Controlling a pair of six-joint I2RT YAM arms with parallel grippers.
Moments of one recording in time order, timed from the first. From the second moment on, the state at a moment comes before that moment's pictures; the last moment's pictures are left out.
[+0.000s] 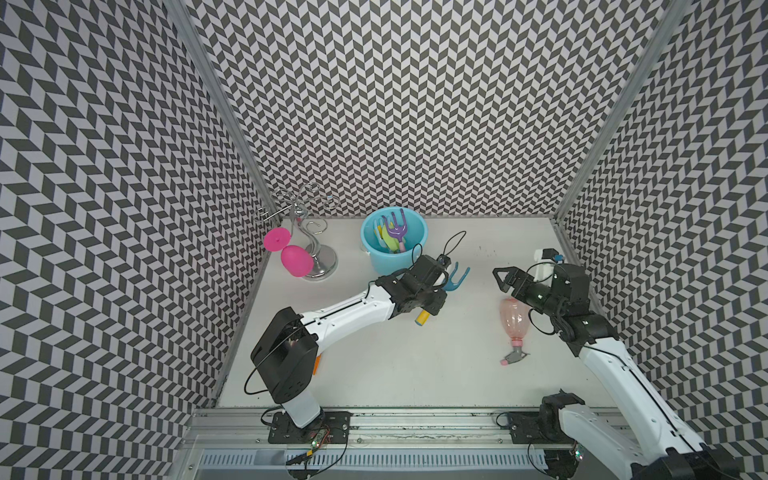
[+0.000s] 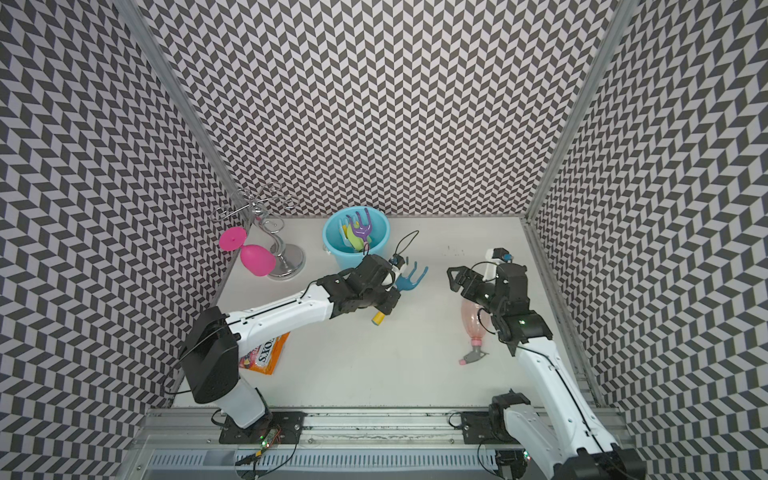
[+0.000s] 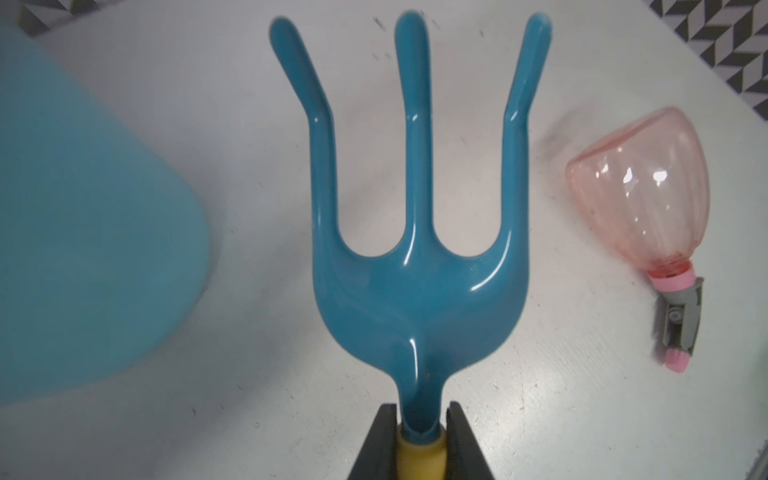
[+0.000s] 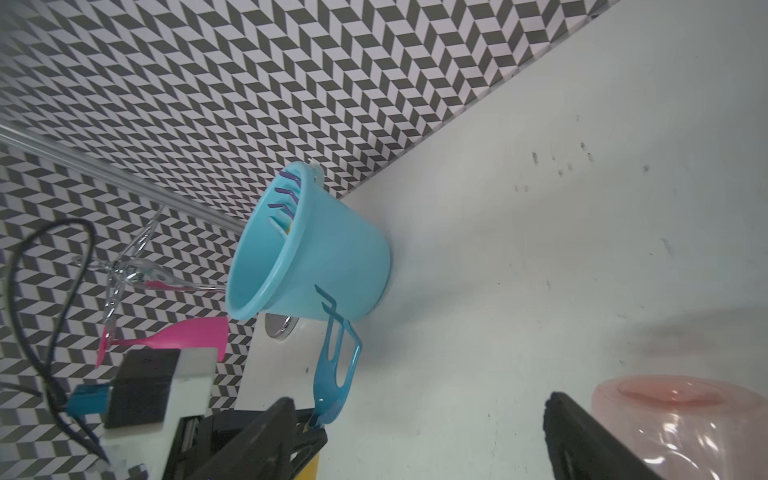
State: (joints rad) left arm -0.85 1.66 1.30 -0.44 -0.03 -0.18; right arm 0.12 0.95 0.73 -0.26 -0.36 0.63
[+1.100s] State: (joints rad) left arm -0.44 1.82 1.70 -0.23 -0.03 -0.24; right arm 0.31 1.25 0.99 -0.21 -0.46 0.59
